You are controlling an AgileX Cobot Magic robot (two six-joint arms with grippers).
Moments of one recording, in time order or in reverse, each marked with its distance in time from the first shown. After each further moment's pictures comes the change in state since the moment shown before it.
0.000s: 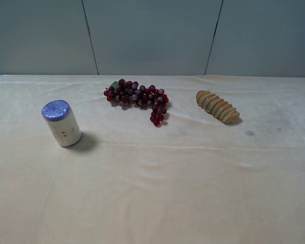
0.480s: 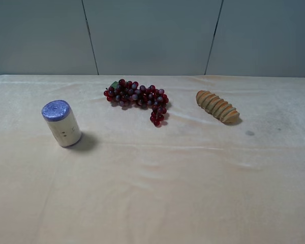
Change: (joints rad) left arm 0.000 0.000 0.000 0.000 0.000 0.000; right arm 0.000 0.000 0.000 0.000 -0.005 0.000
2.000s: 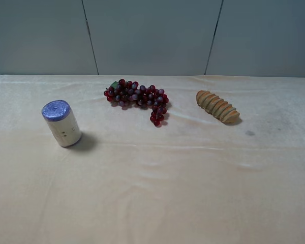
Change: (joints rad) left arm 0.000 0.416 -0.302 0.000 0.034 0.000; right arm 0.000 0.000 0.000 0.012 -0.003 0.004
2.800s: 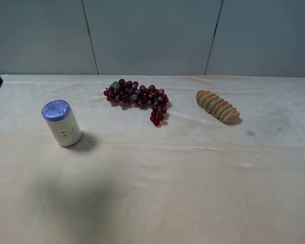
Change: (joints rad) left arm -0.250 0.782 -0.255 0.003 -0.062 0.022; right arm 0.000 0.000 0.000 0.000 -0.004 0.000
